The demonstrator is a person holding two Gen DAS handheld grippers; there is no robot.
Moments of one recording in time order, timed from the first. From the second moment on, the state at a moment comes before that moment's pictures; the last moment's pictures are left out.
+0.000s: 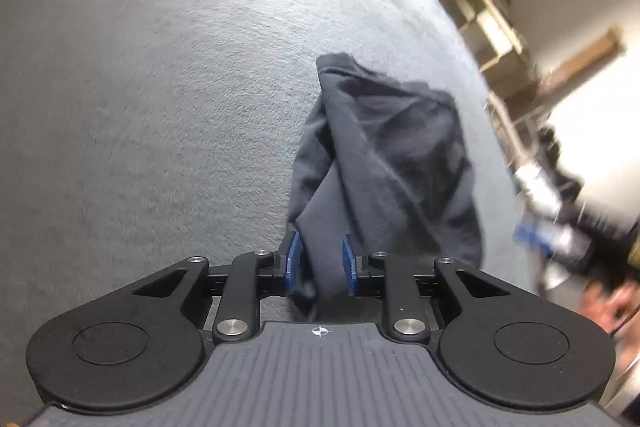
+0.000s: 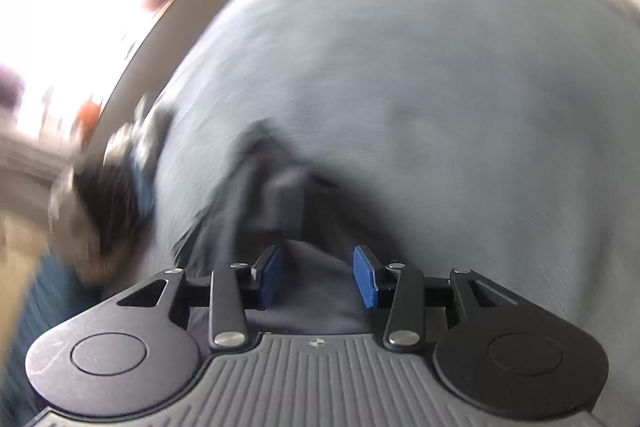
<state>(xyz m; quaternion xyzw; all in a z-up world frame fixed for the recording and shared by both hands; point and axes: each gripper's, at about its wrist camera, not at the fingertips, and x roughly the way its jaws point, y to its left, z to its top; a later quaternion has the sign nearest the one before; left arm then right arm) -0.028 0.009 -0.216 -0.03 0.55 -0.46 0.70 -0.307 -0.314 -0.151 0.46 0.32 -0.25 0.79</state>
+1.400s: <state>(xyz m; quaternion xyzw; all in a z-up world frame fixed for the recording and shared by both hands) -0.021 0.005 -0.267 -0.04 0.58 -0.45 0.68 -0.014 -0.127 -0.182 -0.02 0.50 -0.22 0.84</state>
